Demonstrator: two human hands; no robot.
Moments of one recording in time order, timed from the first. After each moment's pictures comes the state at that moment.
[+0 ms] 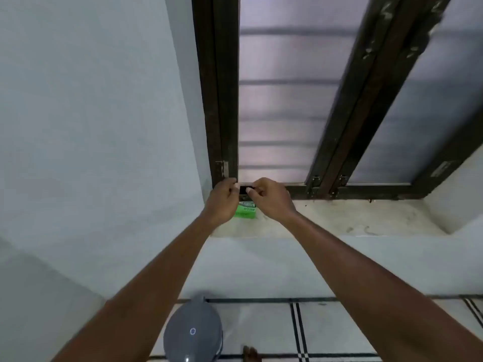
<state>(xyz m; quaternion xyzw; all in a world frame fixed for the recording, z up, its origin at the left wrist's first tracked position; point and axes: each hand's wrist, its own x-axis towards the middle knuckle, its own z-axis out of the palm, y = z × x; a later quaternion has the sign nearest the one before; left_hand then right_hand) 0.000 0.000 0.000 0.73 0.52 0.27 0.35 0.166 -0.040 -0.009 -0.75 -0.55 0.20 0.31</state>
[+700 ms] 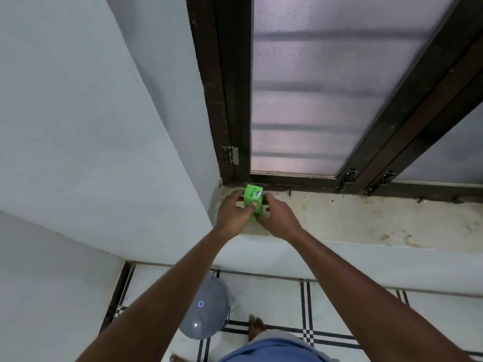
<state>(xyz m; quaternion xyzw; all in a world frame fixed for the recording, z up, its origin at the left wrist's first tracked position) 0.029 0.047 -0.105 0.59 0.63 0.22 0.46 0.193 0.022 -0.148 -0.71 -0.60 0.32 0.19</state>
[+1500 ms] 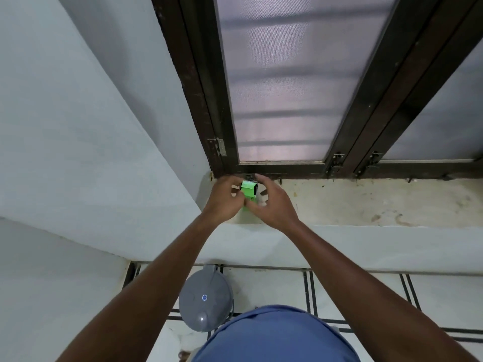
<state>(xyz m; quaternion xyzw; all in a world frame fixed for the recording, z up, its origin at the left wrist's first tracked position) 0.035 0.044 -0.080 0.72 0.57 0.22 0.35 0.201 -0.010 -0.131 -0.68 -0.57 0.30 0.35</state>
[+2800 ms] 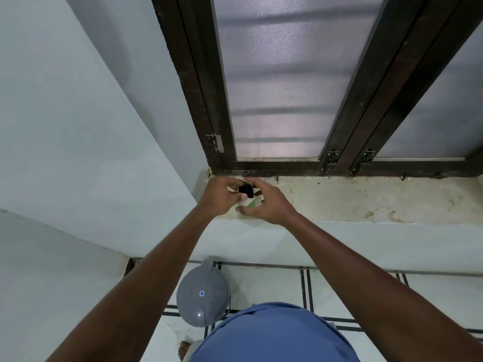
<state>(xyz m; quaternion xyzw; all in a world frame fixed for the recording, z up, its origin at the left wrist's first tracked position) 0.030 0.047 -0.082 0.73 0.57 0.17 0.35 0.213 -0.015 -0.123 -0.62 -0.63 0.36 0.30</state>
